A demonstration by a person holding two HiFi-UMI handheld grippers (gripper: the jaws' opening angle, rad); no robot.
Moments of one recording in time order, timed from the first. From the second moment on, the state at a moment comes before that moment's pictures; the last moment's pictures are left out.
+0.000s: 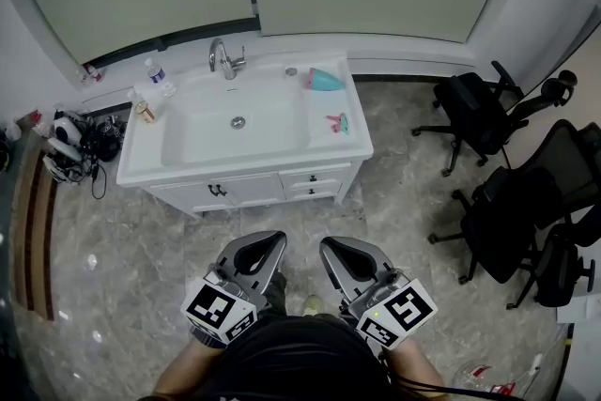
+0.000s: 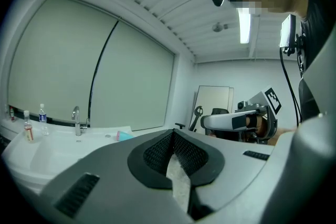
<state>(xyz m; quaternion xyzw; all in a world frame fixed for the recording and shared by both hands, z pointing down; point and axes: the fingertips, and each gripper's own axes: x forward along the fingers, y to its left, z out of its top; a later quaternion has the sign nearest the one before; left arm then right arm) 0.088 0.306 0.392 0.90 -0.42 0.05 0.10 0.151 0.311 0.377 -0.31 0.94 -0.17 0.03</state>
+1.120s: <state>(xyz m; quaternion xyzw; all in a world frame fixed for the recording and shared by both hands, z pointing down) 0.032 -0.084 0.448 0.94 -0.29 0.09 0.14 0.083 -0.055 0.417 -0.42 0.88 -0.22 0.00</state>
